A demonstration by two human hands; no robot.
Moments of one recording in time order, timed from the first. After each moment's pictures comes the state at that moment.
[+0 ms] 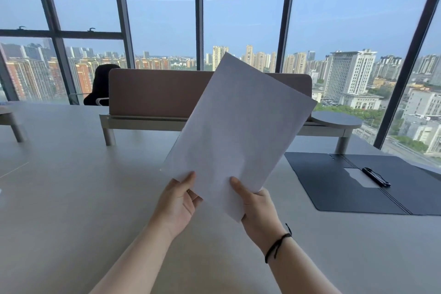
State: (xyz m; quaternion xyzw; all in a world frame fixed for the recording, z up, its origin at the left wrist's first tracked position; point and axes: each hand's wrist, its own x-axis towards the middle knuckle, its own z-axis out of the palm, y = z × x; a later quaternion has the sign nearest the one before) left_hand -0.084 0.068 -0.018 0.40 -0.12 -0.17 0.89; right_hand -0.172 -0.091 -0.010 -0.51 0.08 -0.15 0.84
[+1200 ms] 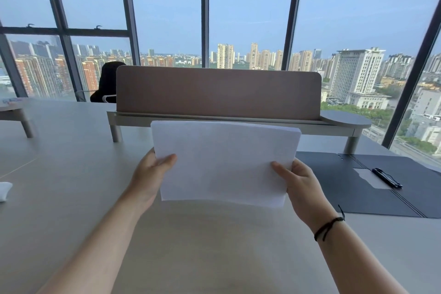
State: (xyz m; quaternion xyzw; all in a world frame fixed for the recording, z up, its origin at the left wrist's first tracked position) left_hand -0.043 0.129 0.019 0.61 -0.20 0.00 0.77; right_hand -0.174 -0.165 0.018 -0.64 0.06 -0.24 0.73
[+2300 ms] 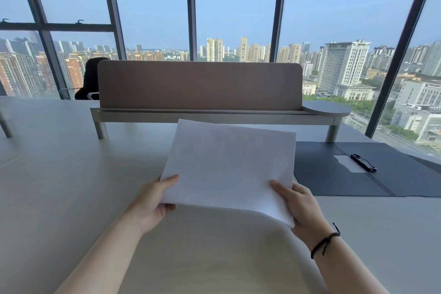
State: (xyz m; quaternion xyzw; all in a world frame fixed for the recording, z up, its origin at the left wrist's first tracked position) left_hand -0.081 0.105 -0.026 0.57 -0.05 -0.19 0.80; right_hand -0.227 -0.180 -0.027 -0.54 0.15 -0.17 0.81
